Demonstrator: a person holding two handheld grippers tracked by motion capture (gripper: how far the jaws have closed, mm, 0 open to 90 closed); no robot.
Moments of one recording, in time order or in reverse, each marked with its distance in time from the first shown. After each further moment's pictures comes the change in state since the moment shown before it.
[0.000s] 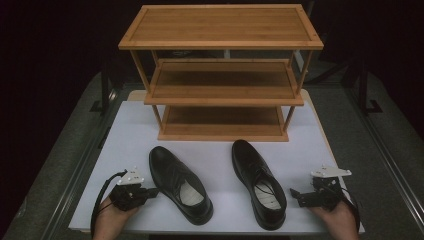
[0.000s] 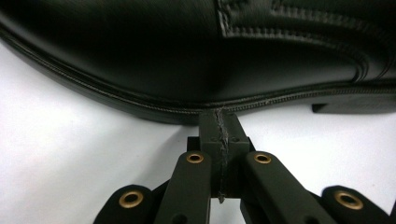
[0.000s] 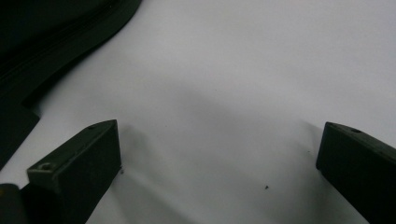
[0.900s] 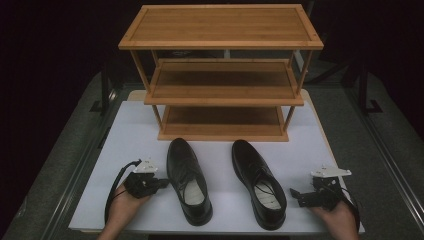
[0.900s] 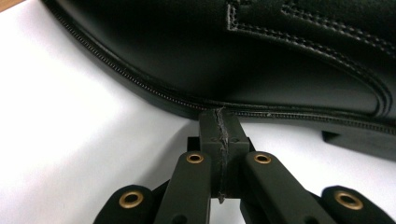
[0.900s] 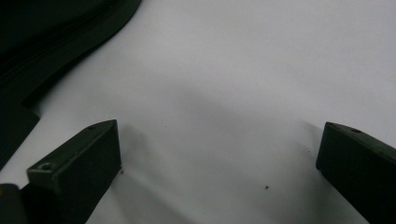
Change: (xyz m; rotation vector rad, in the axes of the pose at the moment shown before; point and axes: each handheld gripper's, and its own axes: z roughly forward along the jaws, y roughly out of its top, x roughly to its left) left arm 0.011 0.032 0.030 0.006 -0.014 0.043; right arm 0.000 0.000 0.000 0.001 0.000 0.001
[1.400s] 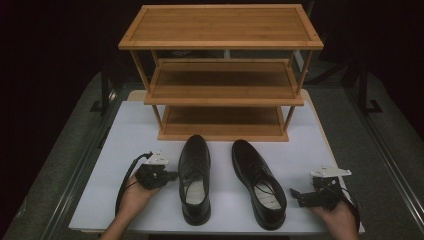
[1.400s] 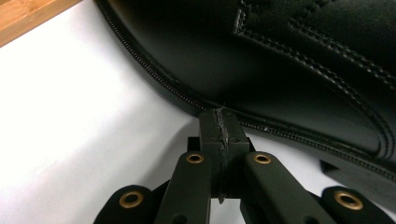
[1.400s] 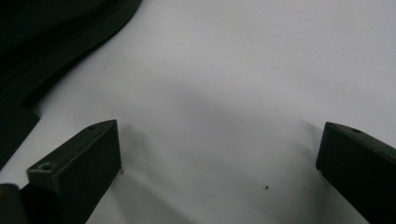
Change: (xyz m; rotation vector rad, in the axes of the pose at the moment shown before) left arm 0.002 0.025 0.022 -0.001 -0.008 0.026; right arm 0.000 0.000 0.000 0.001 0.000 0.000
